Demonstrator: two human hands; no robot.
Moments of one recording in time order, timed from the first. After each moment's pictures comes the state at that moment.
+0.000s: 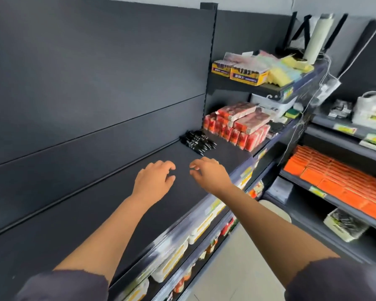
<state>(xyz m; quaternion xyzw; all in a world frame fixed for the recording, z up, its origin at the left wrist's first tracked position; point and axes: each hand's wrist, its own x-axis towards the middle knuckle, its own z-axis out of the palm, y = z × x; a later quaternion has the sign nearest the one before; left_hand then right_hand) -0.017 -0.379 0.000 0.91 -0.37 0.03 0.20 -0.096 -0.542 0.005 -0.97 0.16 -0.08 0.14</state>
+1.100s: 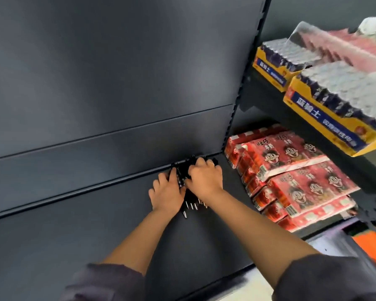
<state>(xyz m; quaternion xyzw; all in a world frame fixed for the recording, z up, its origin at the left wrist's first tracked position) 0.155 -0.652 -0.108 0.98 0.03 -0.11 0.17 0.169 -0.766 -0.079 -1.00 -0.01 0.06 0.07</state>
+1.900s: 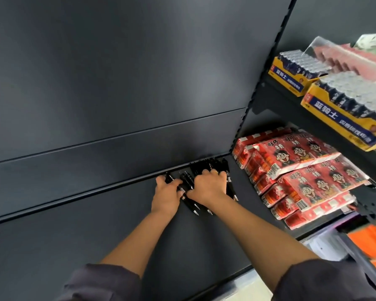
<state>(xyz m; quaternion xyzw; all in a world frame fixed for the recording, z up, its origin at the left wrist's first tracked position) 0.151 -0.599 -0.105 0.94 -0.03 -0.13 0.32 0.159 -0.726 -0.084 -0.99 0.04 0.14 -0.05</state>
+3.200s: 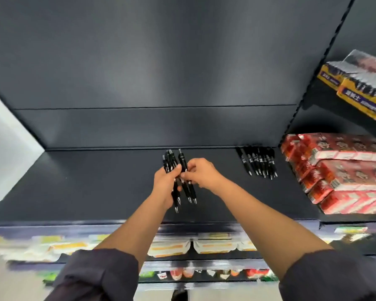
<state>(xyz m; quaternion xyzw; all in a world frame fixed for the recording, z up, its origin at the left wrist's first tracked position) -0.043 -0.482 -0.022 0.58 0.22 0.03 0.79 0.010 -0.596 -0.011 -0.87 -0.15 0.18 0.43</state>
